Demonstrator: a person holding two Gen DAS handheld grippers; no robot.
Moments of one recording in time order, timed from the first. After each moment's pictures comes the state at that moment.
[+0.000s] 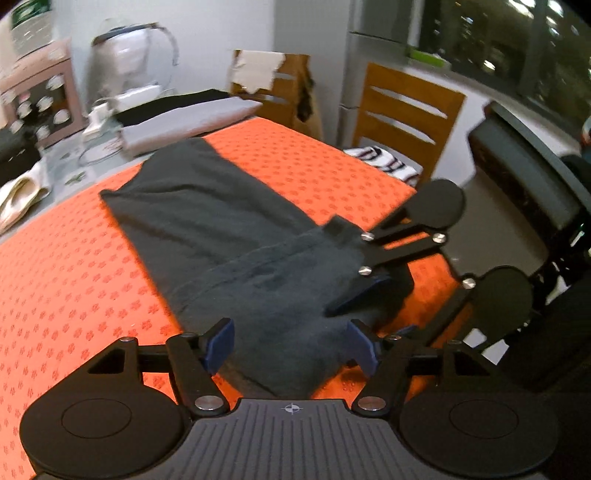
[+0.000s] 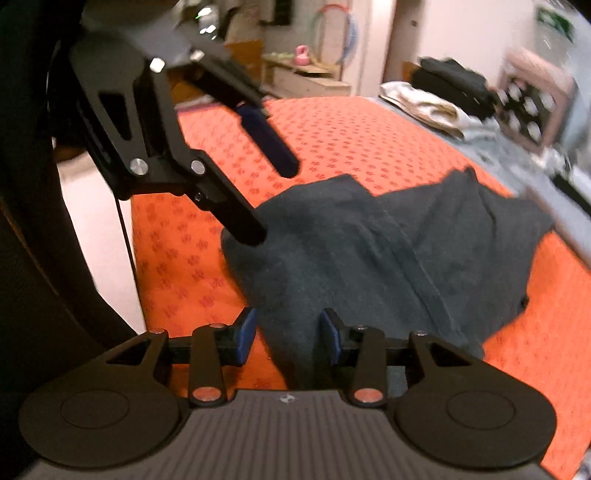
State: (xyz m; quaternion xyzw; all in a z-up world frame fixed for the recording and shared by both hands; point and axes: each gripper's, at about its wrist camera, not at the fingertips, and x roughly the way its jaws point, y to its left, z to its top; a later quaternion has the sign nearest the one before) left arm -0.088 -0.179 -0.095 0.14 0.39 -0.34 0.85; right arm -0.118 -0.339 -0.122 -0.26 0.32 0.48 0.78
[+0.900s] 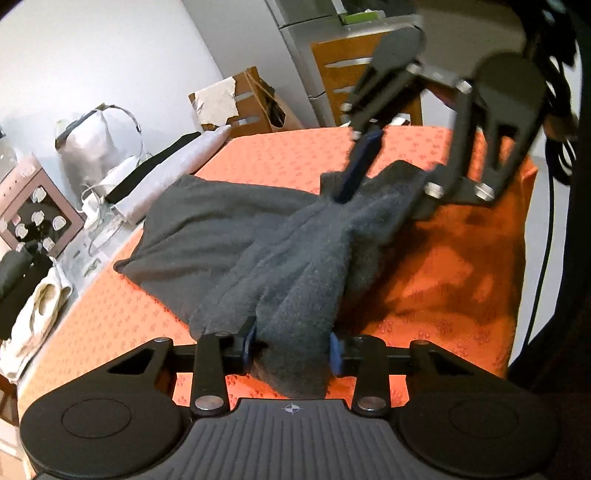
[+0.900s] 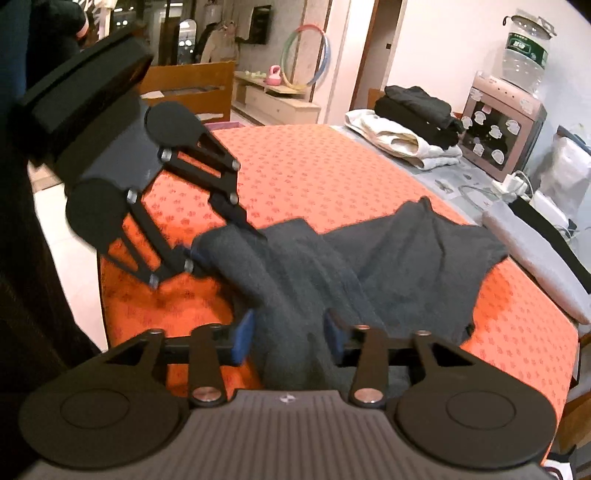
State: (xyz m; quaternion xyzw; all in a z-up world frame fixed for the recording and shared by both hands) left arm -0.101 -0.186 -0.128 0.32 0.28 -0.34 0.84; right arm -0.117 -0.367 -0.091 -0.24 0.29 0.44 0.82
